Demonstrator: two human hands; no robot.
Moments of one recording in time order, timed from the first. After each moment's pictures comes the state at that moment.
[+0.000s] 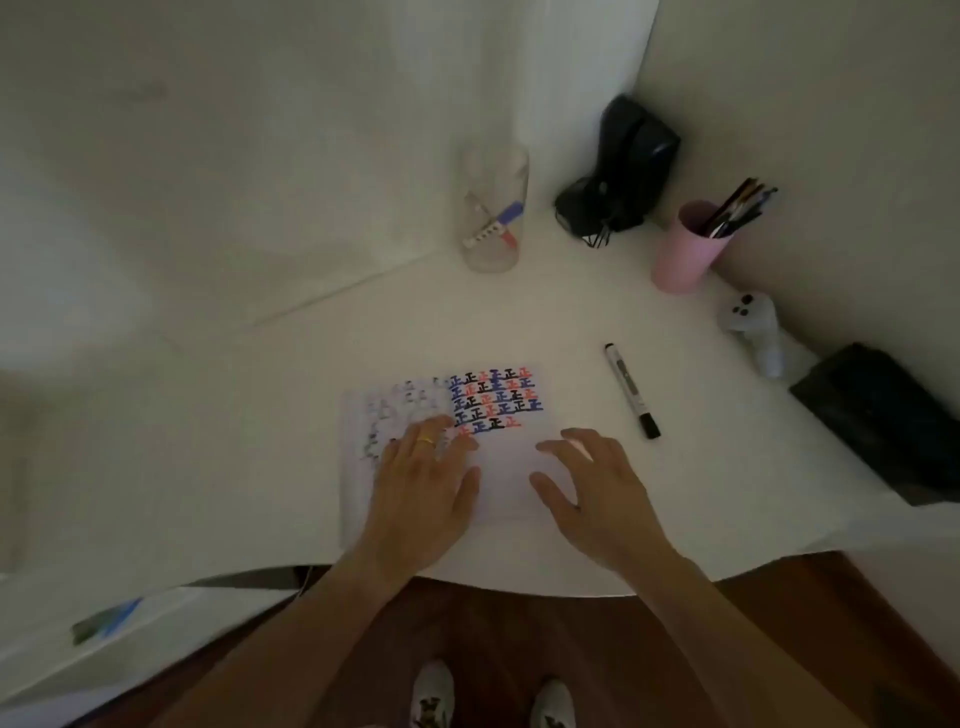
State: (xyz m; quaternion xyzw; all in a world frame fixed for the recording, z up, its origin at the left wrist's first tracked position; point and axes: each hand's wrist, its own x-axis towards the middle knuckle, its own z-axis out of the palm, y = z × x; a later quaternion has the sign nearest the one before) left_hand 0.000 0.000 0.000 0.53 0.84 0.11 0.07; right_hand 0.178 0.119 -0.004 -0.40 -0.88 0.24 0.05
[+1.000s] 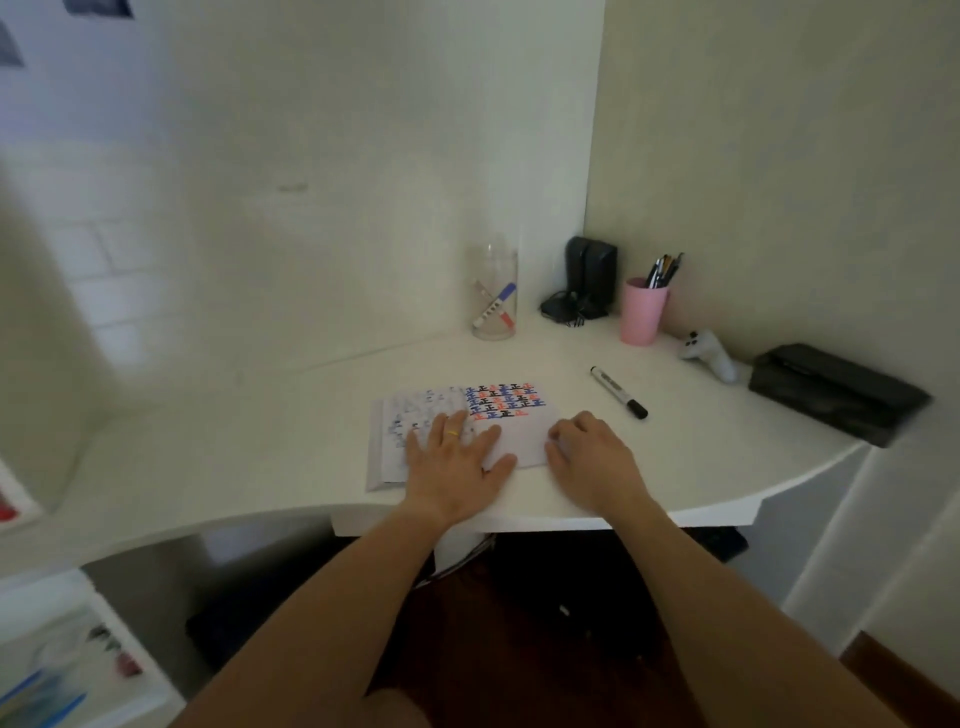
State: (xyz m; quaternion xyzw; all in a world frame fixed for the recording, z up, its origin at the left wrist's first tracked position) left_hand 0.026 -0.029 -0.081 0.52 0.85 0.13 -0.01; right_hand 0.191 0.076 -0.071 -0.40 -0.89 0.08 0.21
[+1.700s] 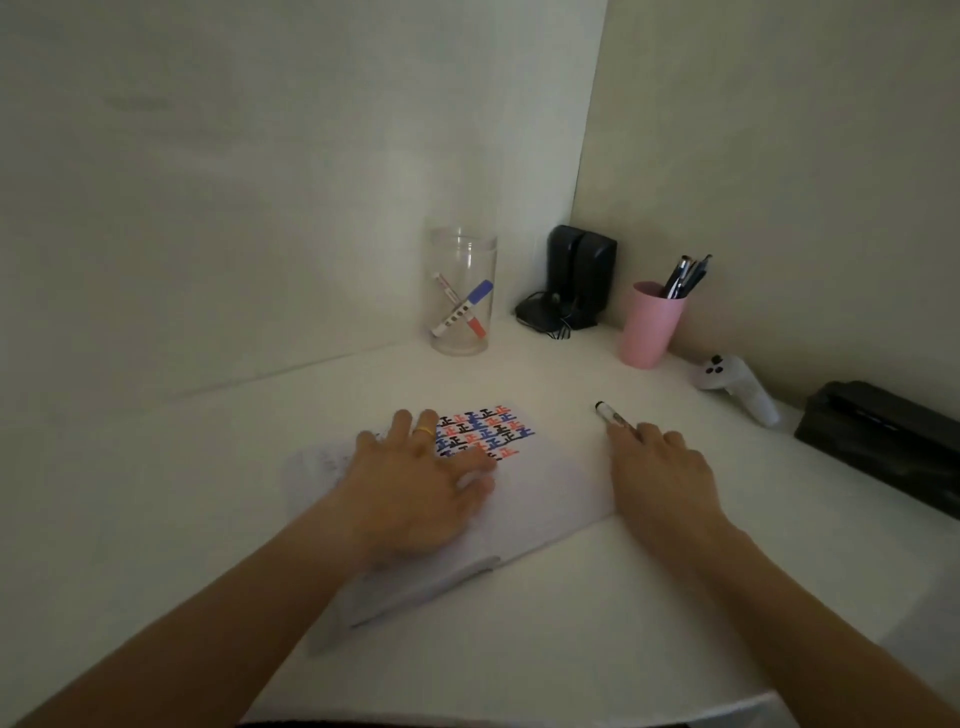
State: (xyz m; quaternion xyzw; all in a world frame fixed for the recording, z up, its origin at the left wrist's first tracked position) left_hand -0.055 0.060 -0.051 0.64 0.77 -0.01 -0.03; right_hand 0.161 0.191 -0.069 -0.51 -0.84 -0.15 0.08
